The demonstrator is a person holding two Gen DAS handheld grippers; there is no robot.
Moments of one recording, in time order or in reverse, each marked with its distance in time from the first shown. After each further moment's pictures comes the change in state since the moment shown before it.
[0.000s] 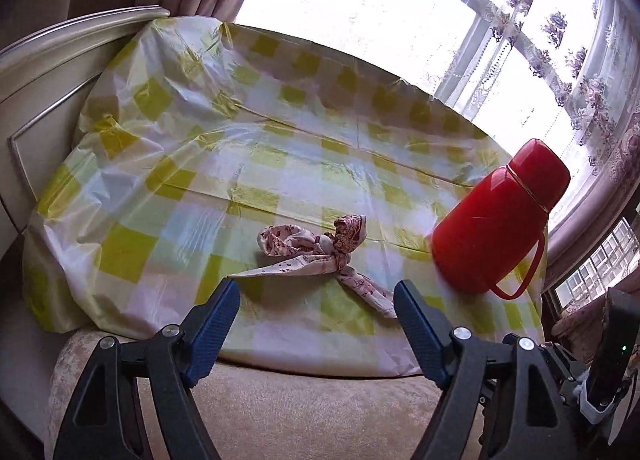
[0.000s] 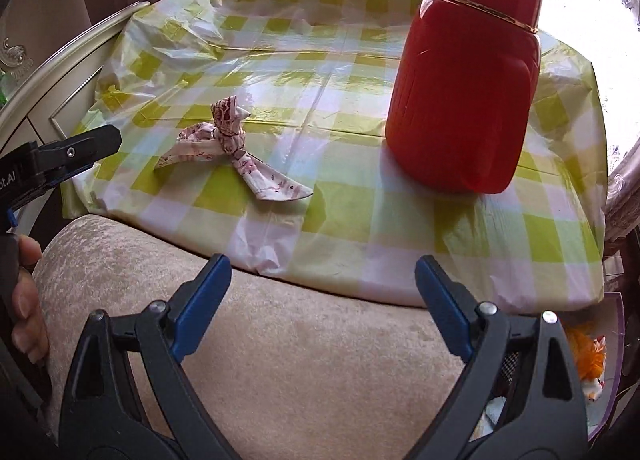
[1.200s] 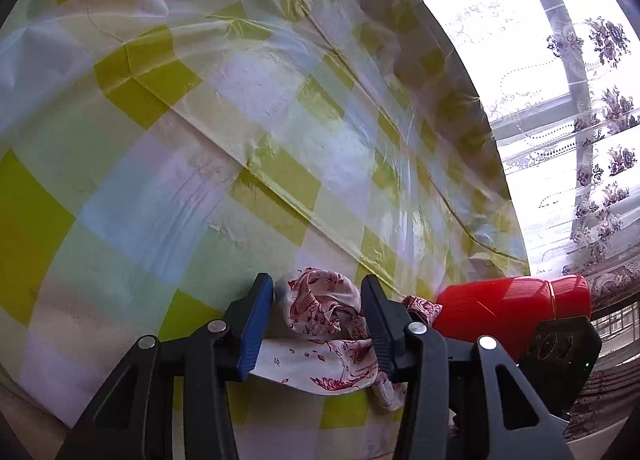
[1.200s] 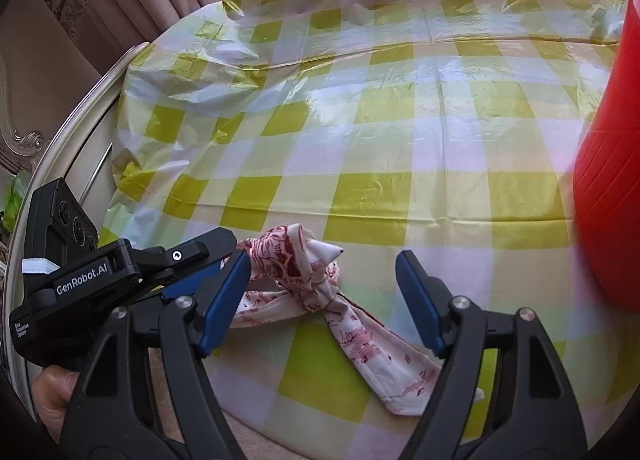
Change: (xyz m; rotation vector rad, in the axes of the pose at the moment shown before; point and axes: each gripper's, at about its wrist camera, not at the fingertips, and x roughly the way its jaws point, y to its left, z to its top) left arm 0.131 0.080 0.038 -0.458 0.244 -0.205; right arm 0.128 0.038 0.104 0.183 0.042 0.340
